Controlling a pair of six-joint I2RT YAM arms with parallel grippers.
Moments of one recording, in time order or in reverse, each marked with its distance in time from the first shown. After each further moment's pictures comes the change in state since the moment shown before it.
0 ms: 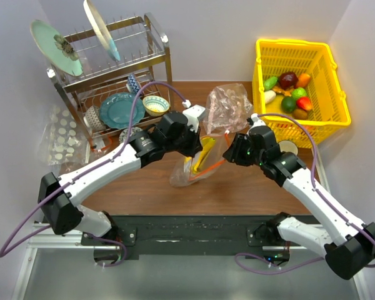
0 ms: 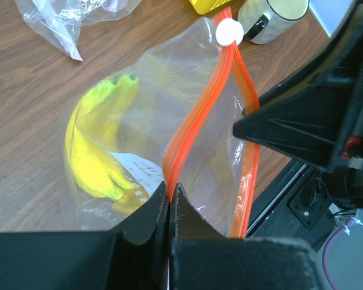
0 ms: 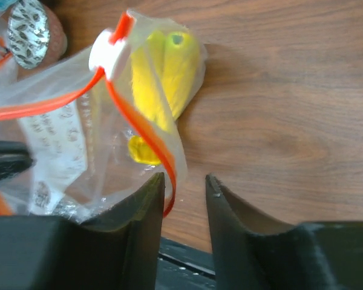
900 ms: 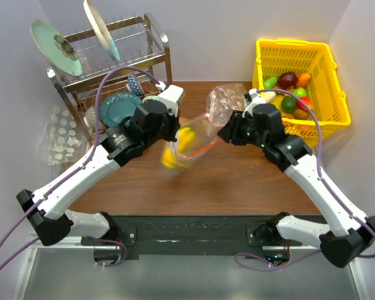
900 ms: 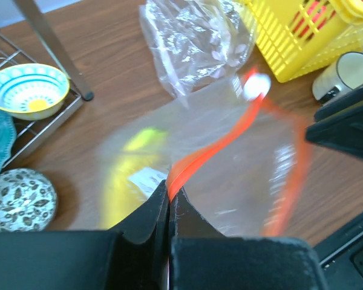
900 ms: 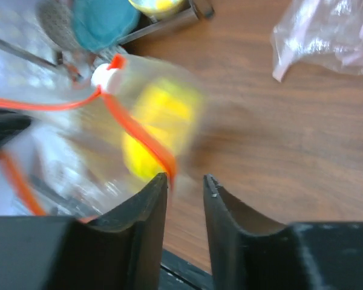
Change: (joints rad) left arm 0.040 -0.124 0.145 -0.159 -0.292 0.117; right arm 0.002 0.095 0.310 -0.018 -0.055 -0.103
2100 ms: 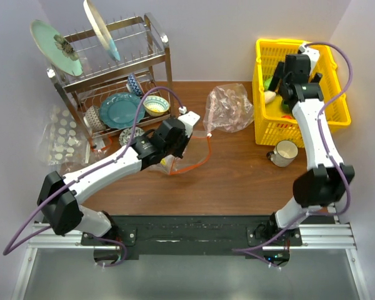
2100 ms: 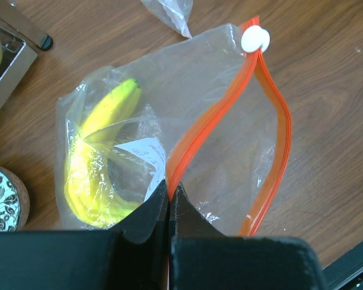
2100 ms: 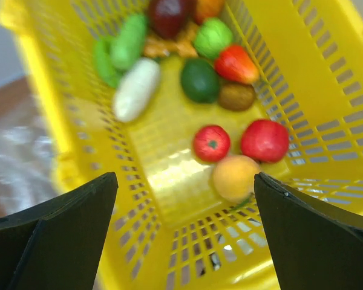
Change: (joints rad) left arm 0.001 0.124 -0.275 0.194 0.043 0.123; right arm -0.480 0.528 0.544 -0.111 0.552 -0.275
